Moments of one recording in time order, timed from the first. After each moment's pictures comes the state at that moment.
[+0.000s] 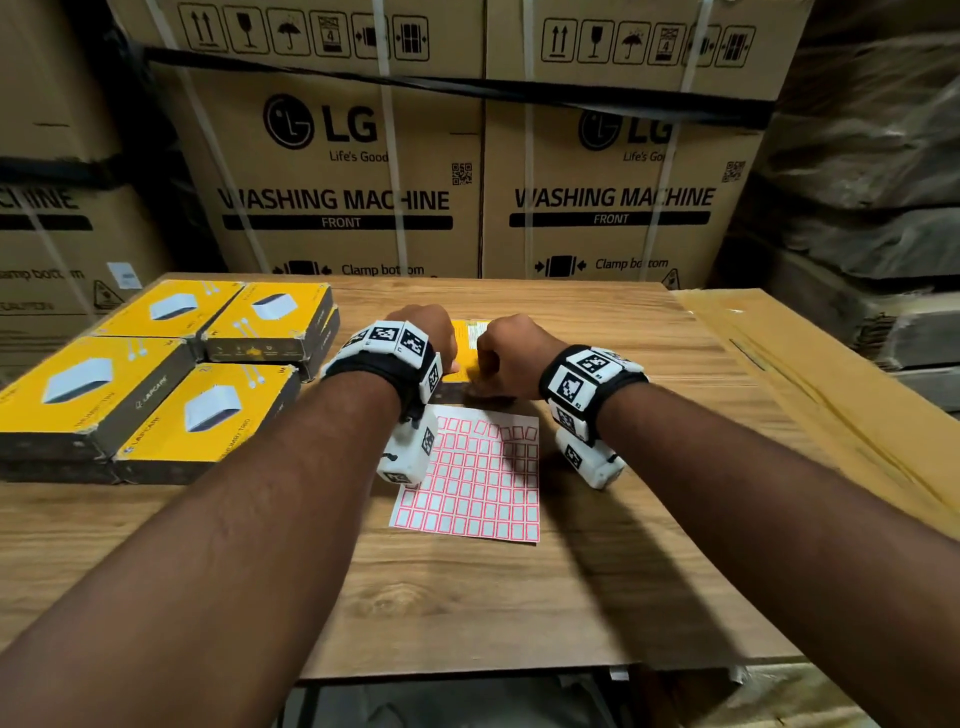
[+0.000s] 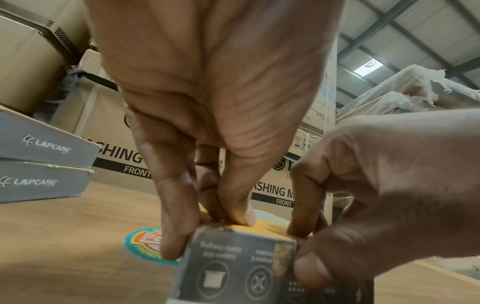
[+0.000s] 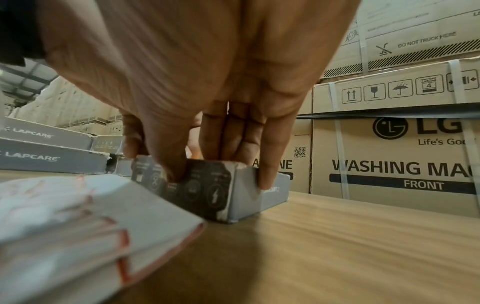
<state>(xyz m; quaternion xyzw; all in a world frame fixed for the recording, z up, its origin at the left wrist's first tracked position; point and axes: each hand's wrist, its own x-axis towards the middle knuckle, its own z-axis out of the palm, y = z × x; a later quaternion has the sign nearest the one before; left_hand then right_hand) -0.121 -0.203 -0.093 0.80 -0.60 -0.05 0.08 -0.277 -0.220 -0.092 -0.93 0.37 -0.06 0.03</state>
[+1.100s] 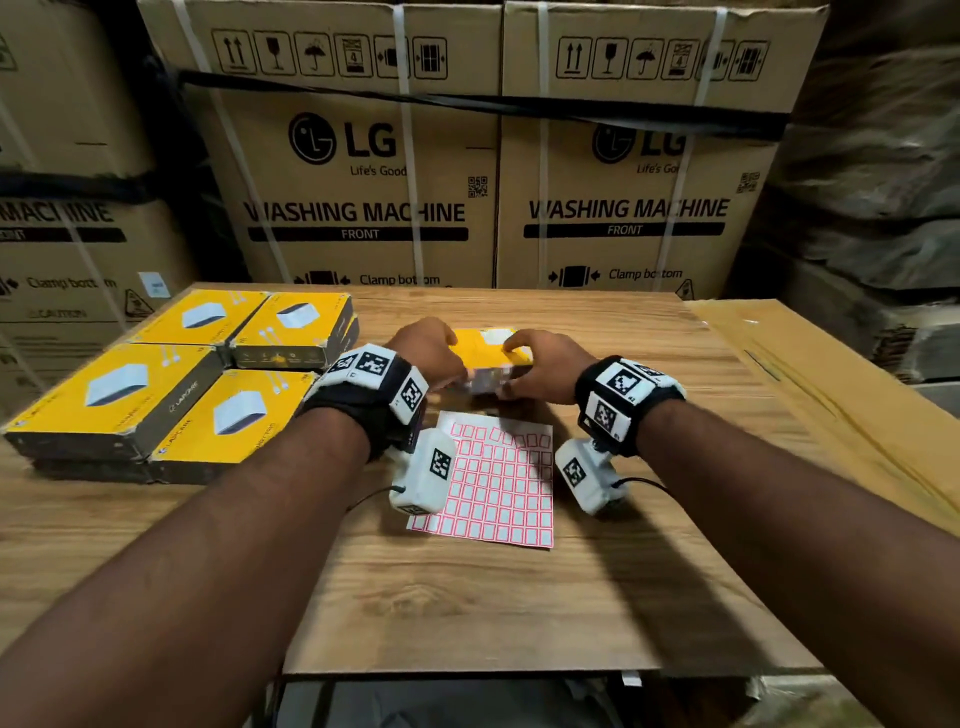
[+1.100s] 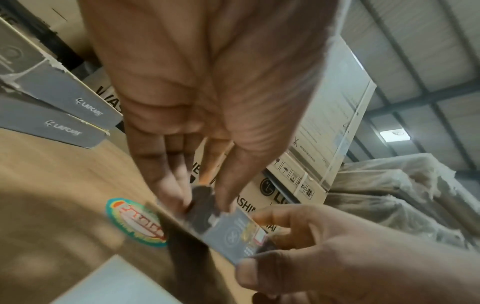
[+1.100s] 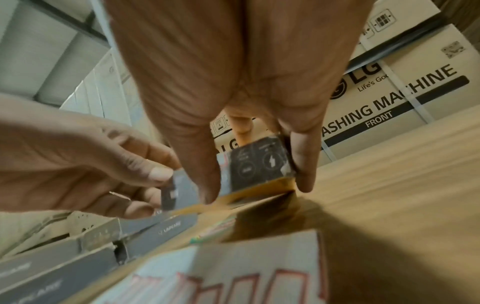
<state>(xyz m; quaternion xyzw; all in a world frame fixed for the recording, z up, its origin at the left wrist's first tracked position) -0.127 -0.155 -0.077 0.79 -0.55 -0.17 0.20 -0.292 -0.228 -0.100 -0.86 0.46 -0.11 0.18</state>
